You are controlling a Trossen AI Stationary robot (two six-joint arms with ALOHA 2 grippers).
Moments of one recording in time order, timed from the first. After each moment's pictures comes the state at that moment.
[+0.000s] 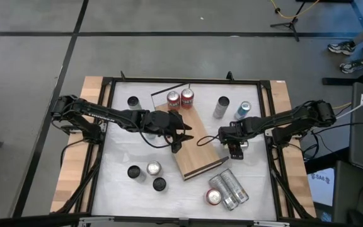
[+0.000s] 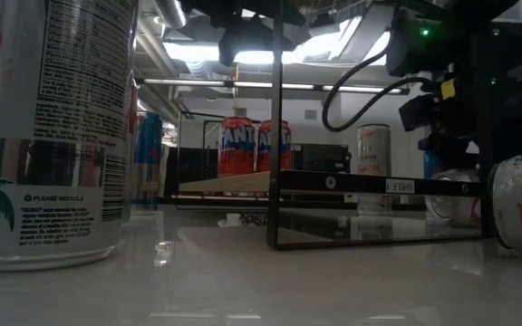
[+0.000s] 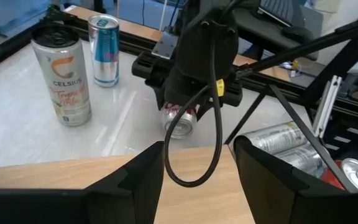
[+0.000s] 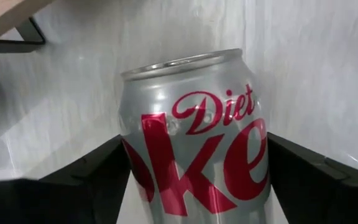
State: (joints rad) left arm -0.08 1.54 1.11 0.00 -0.13 -0.33; right arm 0.10 1.43 0.74 -0.80 -0.05 0.13
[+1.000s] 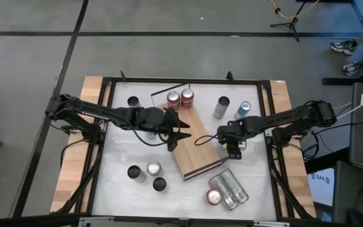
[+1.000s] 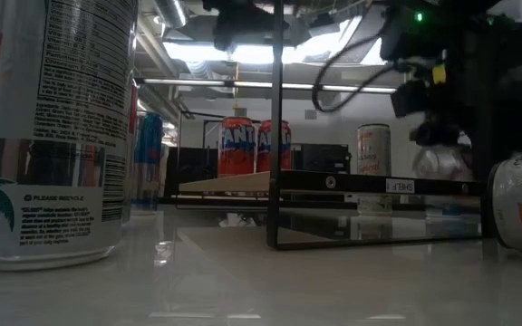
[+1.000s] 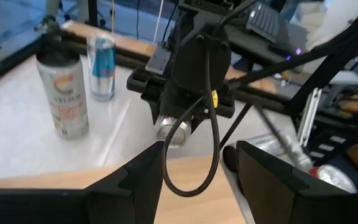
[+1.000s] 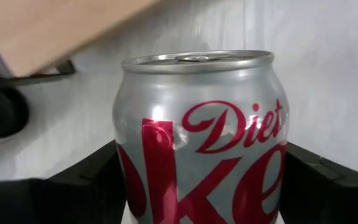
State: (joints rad) left arm -0.08 1.46 1.11 -0.02 -0.12 -0.33; right arm 0.10 1.39 0.81 -0.81 -0.05 0.13
